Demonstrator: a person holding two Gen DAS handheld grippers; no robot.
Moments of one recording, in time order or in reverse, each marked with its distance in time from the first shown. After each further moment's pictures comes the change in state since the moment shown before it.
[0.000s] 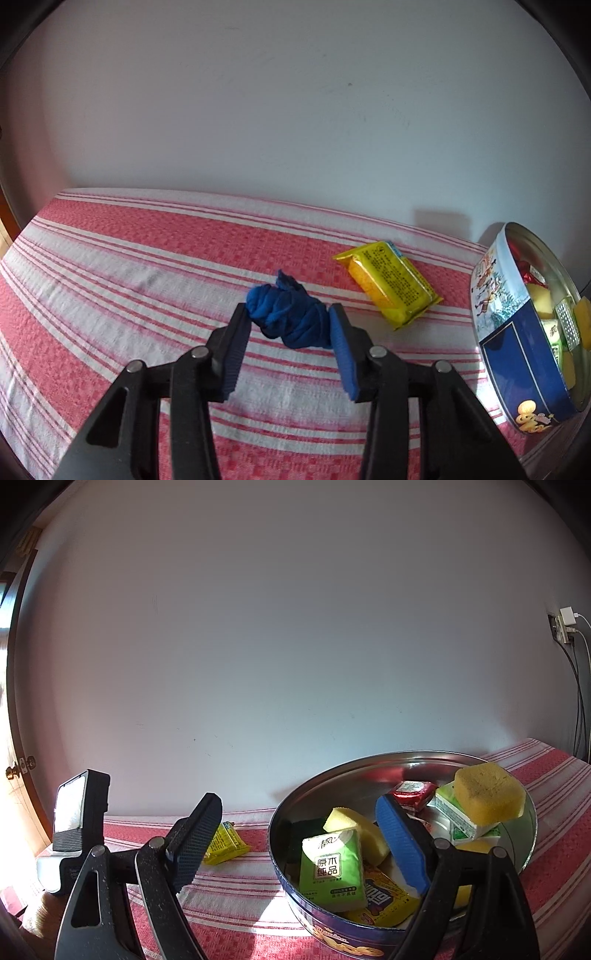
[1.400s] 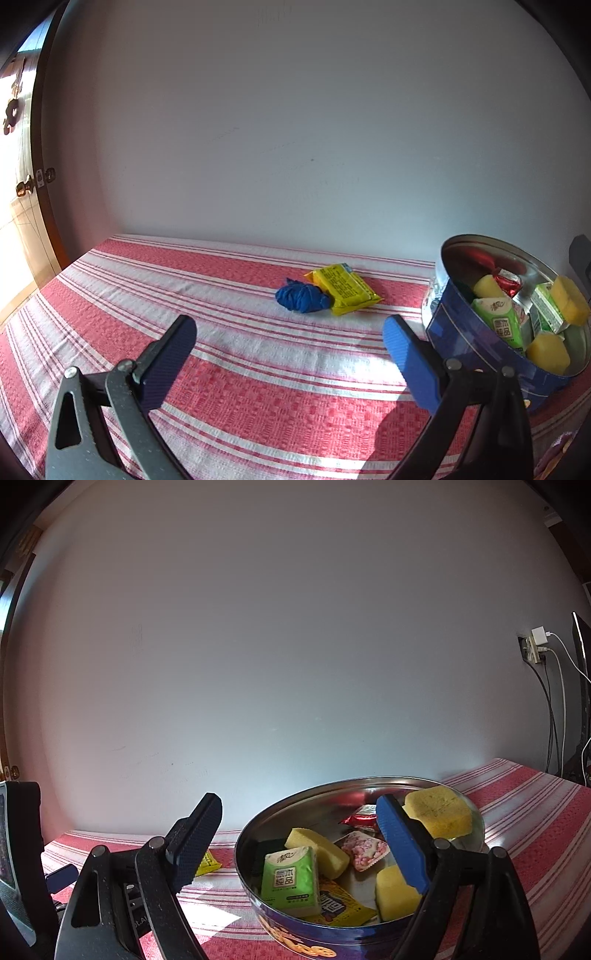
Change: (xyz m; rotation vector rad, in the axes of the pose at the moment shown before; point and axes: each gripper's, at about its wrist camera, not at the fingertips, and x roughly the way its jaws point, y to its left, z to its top) left arm -0.086 -0.054 -0.048 0.018 -0.272 0.121; right arm -0.032 -0.009 0.003 -0.003 -0.105 -0.089
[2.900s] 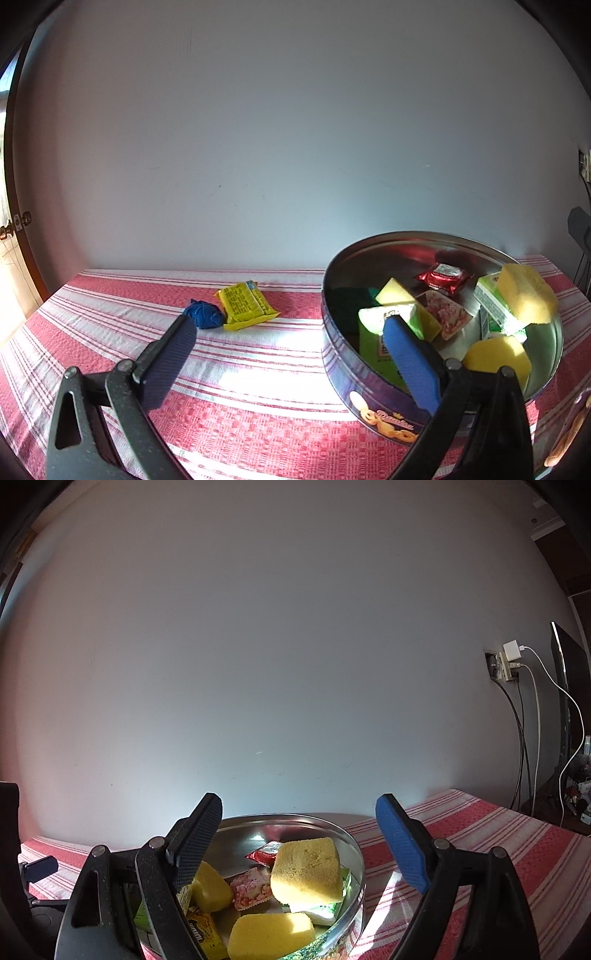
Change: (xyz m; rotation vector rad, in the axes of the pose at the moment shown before) left arm -0.017 -0.118 -0.009 0.124 -0.070 -0.057; right arm -0.005 -0.112 0.032 -0.012 -0.076 -0.088
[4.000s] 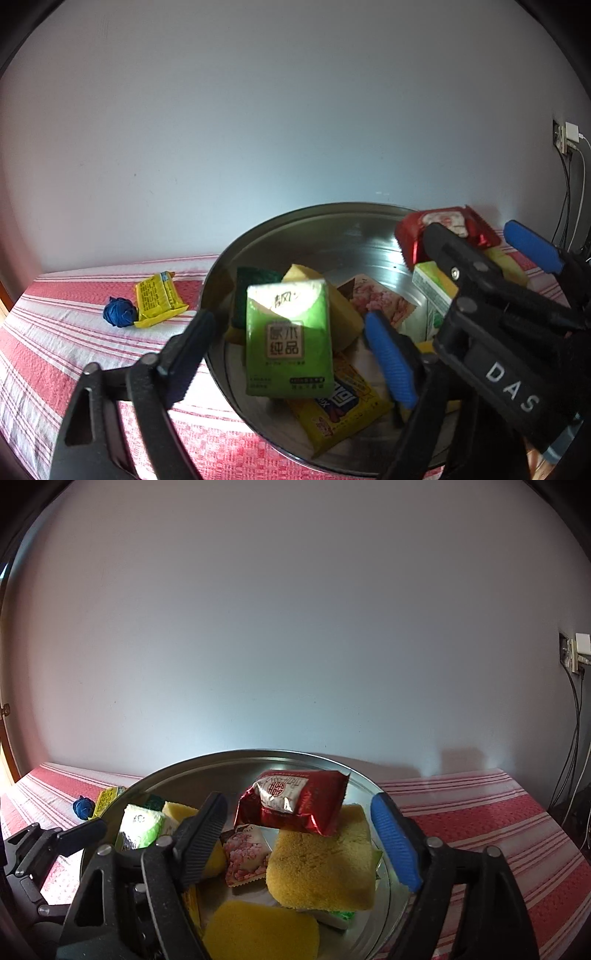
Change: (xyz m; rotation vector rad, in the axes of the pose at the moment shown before) left arm 0.021 -0.091 0.003 0.080 0.104 -0.137; right arm 0.092 0.023 -0.019 -0.164 0.288 0.144
